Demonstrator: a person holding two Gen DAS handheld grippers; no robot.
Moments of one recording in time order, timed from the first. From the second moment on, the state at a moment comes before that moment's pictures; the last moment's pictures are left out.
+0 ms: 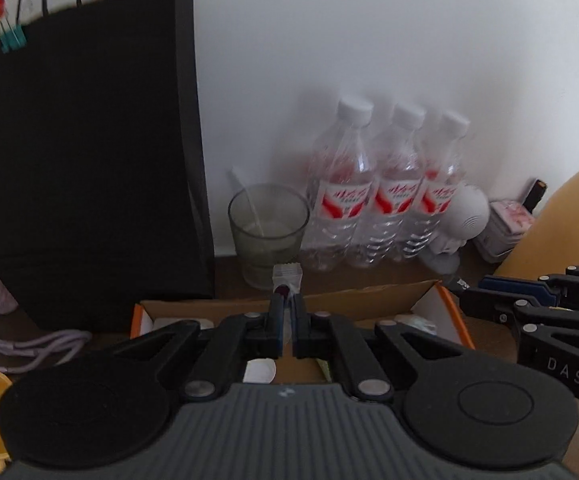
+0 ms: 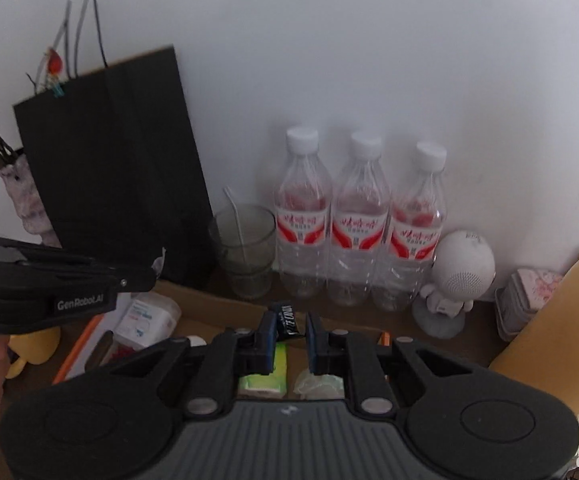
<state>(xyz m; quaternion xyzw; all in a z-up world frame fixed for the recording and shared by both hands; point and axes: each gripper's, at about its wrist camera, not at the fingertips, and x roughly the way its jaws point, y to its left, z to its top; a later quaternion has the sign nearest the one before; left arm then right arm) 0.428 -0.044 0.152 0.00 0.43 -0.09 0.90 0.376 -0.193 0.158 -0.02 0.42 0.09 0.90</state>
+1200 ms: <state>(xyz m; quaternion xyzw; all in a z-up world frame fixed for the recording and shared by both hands) 0.373 0.002 0.184 -0.01 0.51 -0.03 0.86 0.355 -0.191 0.190 0.05 0.53 0.04 0.85</state>
